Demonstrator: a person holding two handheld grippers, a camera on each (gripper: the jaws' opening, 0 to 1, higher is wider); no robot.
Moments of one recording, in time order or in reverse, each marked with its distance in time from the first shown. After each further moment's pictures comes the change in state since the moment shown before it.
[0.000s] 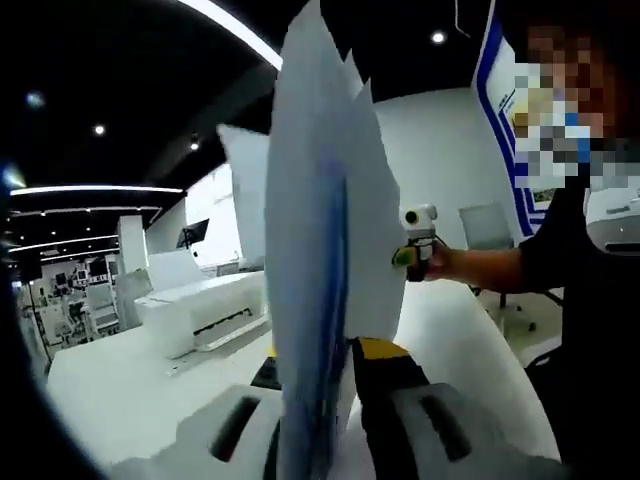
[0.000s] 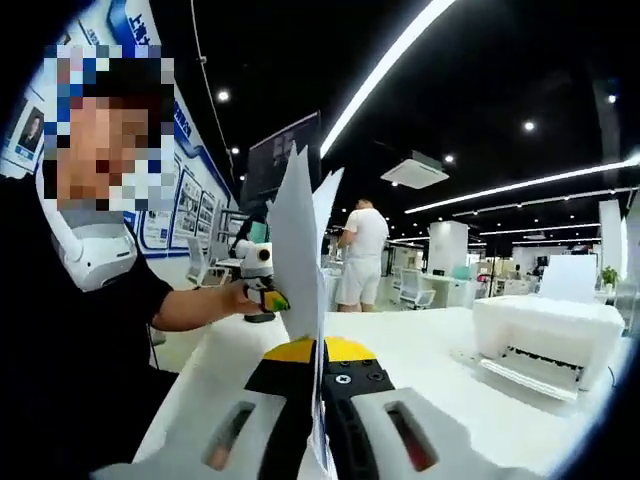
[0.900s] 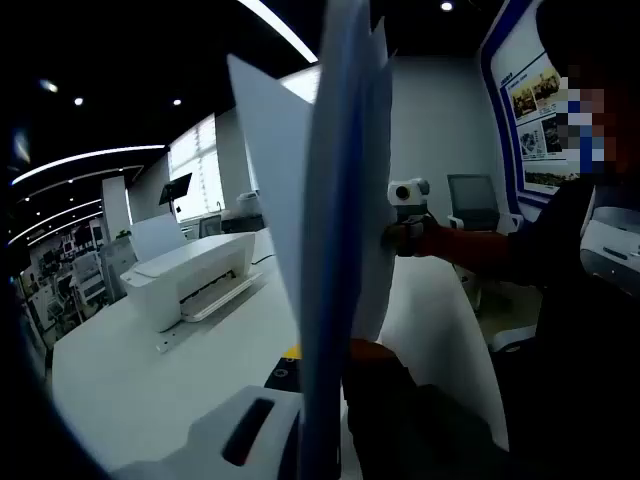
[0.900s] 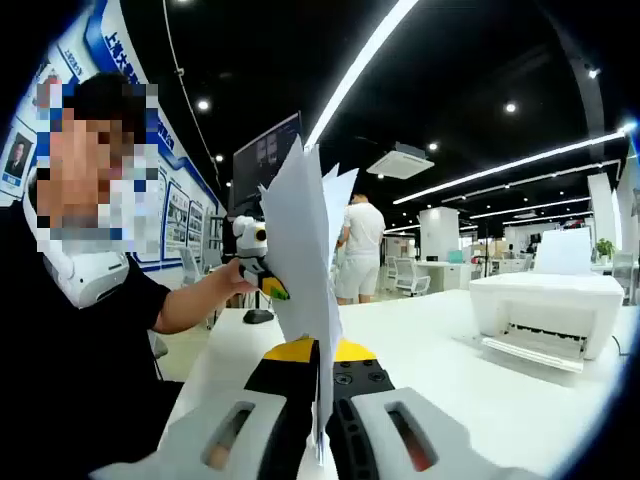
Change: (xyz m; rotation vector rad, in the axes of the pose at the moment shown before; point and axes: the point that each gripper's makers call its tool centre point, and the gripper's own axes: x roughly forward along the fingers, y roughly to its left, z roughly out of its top) left arm -0.002 -0.003 -0.006 -0.131 0.286 -0.057; right arm 0.006 0.007 -0.027 0.099 0.088 -0.048
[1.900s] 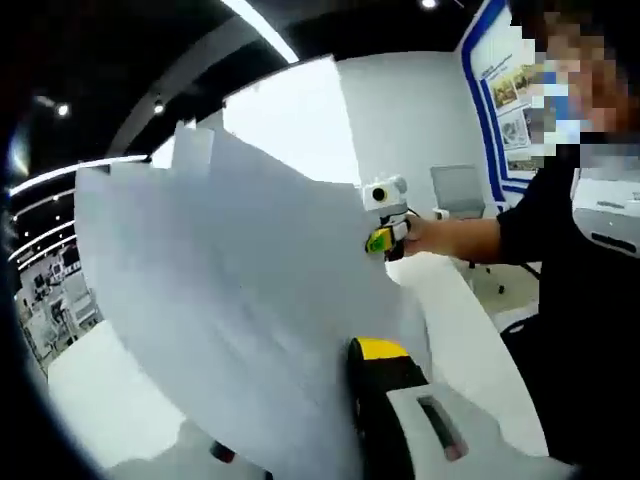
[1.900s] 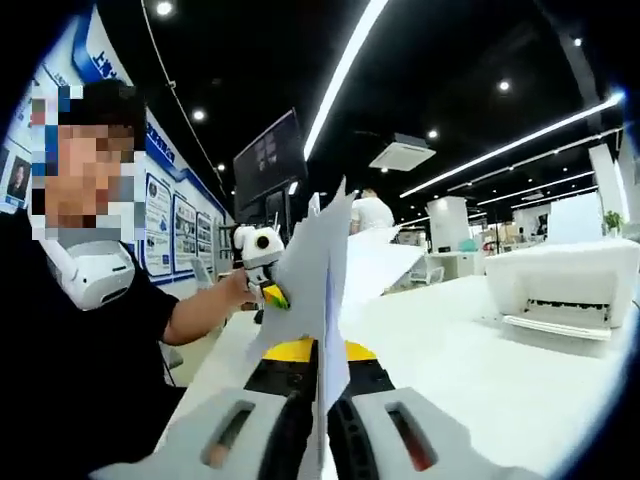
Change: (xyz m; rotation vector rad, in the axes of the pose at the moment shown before) left arm 0.008 -0.018 0.002 0.244 -0.080 -0.058; right arm 0.009 0.004 -0.009 0.053 -0.058 0.075
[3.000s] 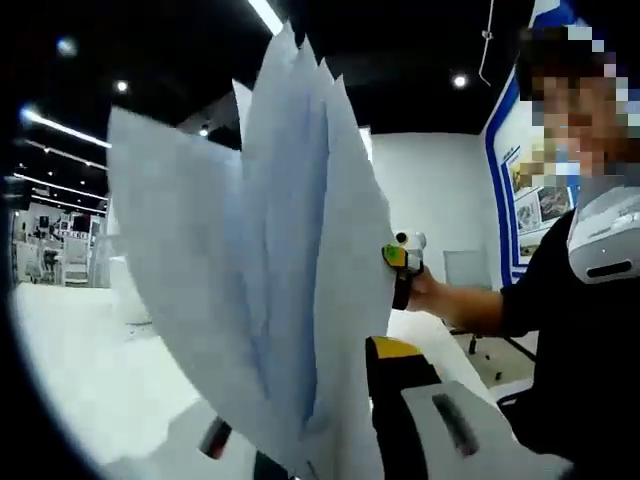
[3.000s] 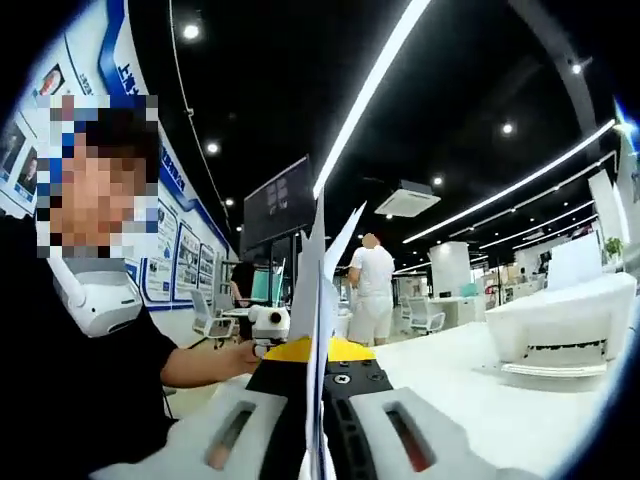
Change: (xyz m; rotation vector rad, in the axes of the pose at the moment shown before) left arm -0.017 0.002 -0.005 -0.269 -0.374 0.055; right arm -0.008 0.021 0.050 -0.053 -0.187 0.005
